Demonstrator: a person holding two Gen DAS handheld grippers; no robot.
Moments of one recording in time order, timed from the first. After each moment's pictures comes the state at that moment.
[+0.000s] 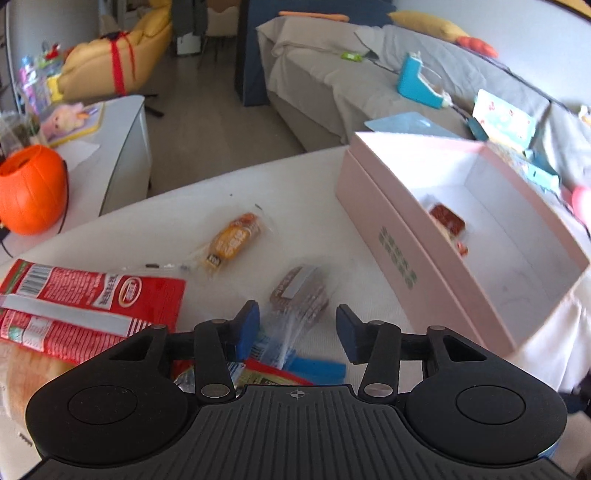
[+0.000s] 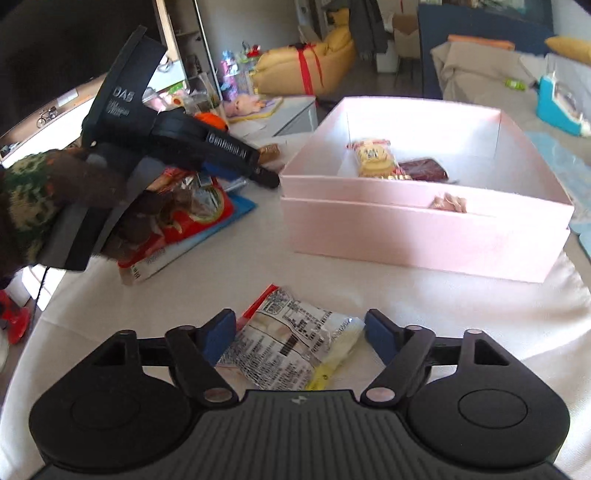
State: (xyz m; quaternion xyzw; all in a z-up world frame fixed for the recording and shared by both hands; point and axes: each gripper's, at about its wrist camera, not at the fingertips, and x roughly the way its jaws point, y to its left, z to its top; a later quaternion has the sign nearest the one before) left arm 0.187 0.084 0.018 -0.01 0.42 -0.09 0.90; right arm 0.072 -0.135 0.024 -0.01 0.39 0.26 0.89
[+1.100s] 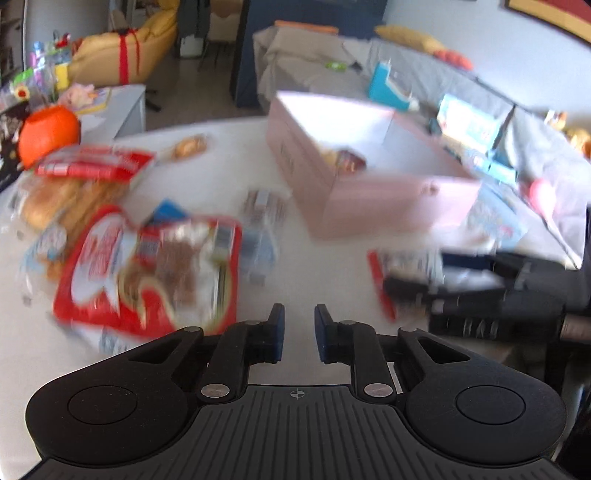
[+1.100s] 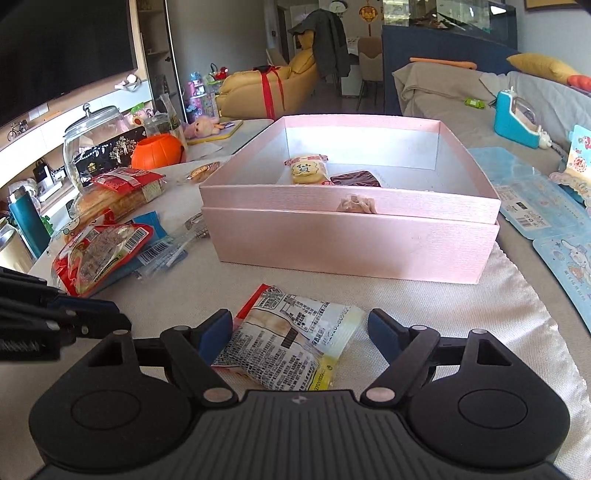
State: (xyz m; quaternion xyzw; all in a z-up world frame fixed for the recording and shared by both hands) left arm 0.042 0.039 0.034 -0.05 0.40 -0.10 0.91; right arm 0.076 -0.172 0.012 -0.01 0.35 0.21 0.91
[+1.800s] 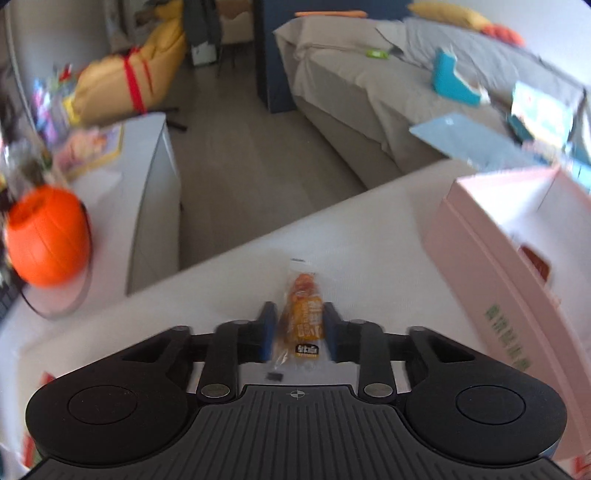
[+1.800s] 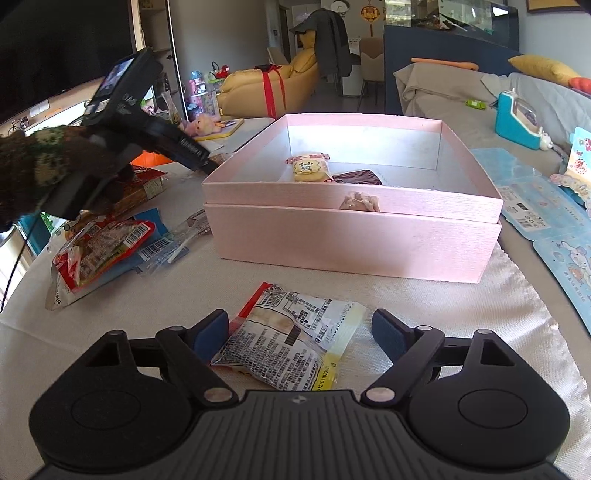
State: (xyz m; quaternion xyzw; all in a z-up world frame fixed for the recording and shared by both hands) left arm 0.267 0.109 0.021 0.02 0.42 -0.05 0.91; right arm 0.075 -0.169 0.012 -0.02 0.35 0.21 0.91
